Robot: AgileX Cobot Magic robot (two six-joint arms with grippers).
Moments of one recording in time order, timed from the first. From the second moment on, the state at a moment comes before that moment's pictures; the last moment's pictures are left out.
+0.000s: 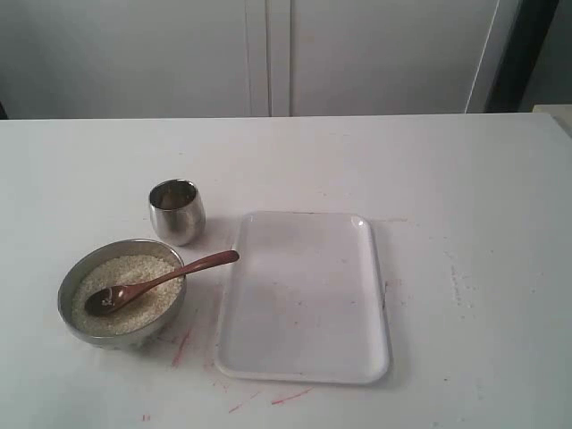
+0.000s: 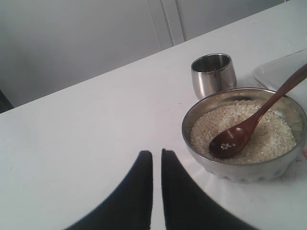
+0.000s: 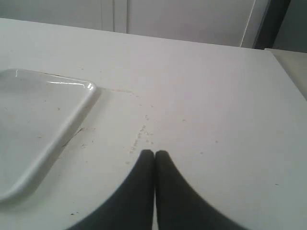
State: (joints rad) left arm -0.09 0.00 0.00 0.02 0.03 0.16; right arm -0.03 0.01 -0.01 0.05 0.35 -0.12
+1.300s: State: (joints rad) left arm -0.09 0.00 0.00 0.02 0.03 0.16; right arm -0.03 0.00 -0.22 -0.35 -0.85 1.07
